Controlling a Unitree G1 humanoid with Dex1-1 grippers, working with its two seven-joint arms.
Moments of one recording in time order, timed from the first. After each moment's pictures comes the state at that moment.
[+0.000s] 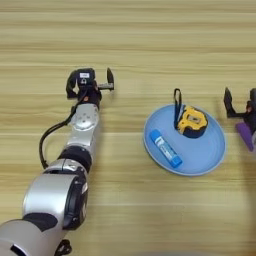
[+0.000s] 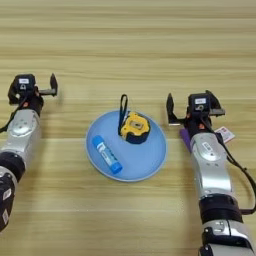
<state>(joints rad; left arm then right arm) -0.71 0.06 0.14 1.13 -0.04 -0.50 0.12 -0.29 -0.26 -0.15 0.43 0.05 -0.19 0.08</state>
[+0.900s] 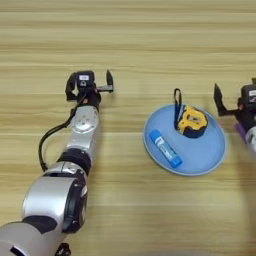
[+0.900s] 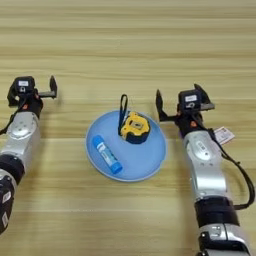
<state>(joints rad) -0.69 0.06 0.13 1.12 -0.04 -0.50 0.12 -0.24 -0.22 -0.07 0.28 0.05 -0.20 0.17</state>
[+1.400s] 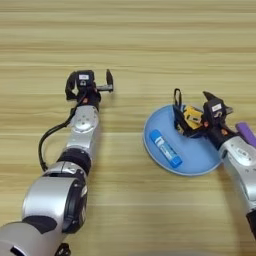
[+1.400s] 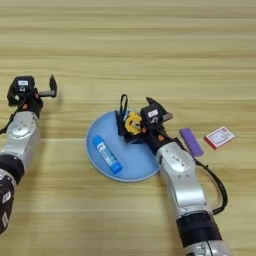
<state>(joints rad) -0.69 0.06 0.13 1.11 -0.04 -0.50 0.12 -0.16 -0.16 0.07 0.20 0.08 -0.11 0.34</state>
